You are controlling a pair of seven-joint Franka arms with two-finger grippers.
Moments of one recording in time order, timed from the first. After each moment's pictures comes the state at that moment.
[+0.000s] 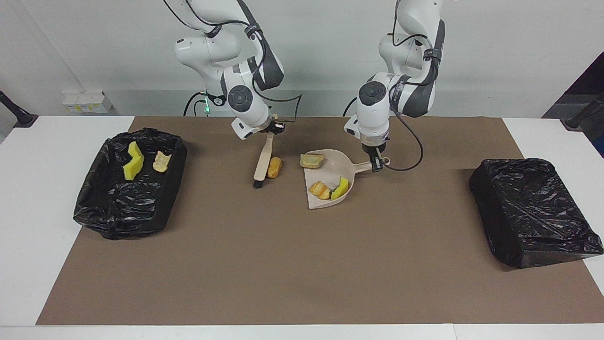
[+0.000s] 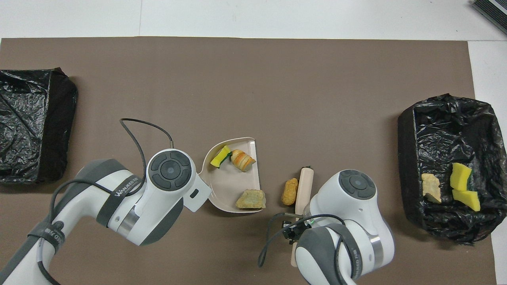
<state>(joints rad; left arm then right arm) -0.55 0.05 0.00 -2.19 0.21 2.10 0.87 0.32 -0.06 0.21 -2.38 0.45 1.96 0.52</state>
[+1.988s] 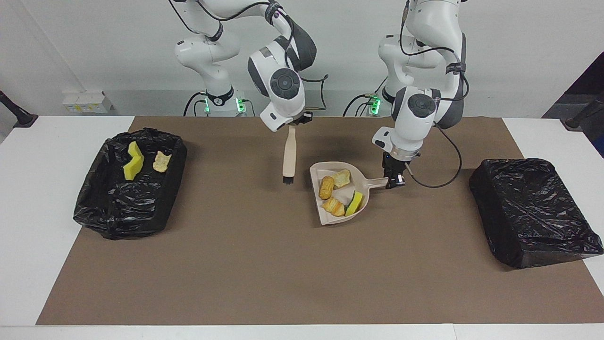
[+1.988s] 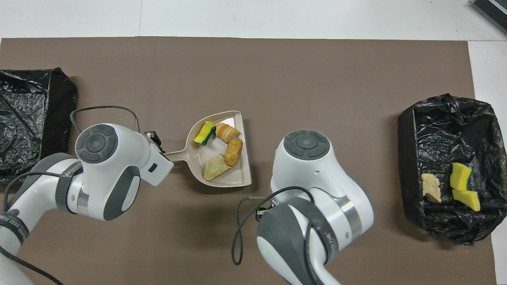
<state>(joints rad) -0.34 0.08 0.02 -2.18 -0.01 2.30 1.19 0.35 0.10 0.19 -1.88 0.25 1.53 0.60</state>
